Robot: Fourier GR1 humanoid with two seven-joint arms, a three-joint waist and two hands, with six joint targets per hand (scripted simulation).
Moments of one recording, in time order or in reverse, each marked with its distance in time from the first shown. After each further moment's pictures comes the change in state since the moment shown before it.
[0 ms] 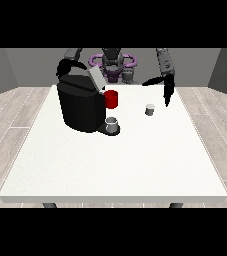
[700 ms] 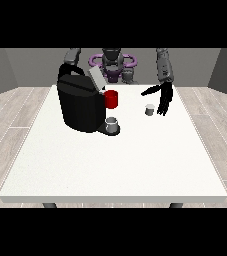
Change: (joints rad) left arm -0.129 0.014 -0.067 0.219 -0.166 0.047 -0.023; right arm -0.101 -0.012 -0.014 0.095 0.029 -0.042 0.069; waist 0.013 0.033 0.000
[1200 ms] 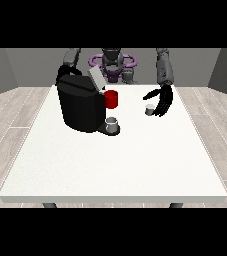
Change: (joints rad) left arm -0.034 0.020 -0.046 0.118 -0.124 0.045 -0.019; right arm -0.015 -0.008 -0.010 0.044 0.010 -0.008 0.005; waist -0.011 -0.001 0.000
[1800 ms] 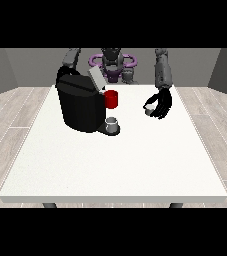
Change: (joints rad) left arm -0.065 0.006 0.003 0.109 -0.112 0.160 -0.091; right arm -0.001 0.001 0.010 -0.004 -0.004 0.008 -0.007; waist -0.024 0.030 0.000
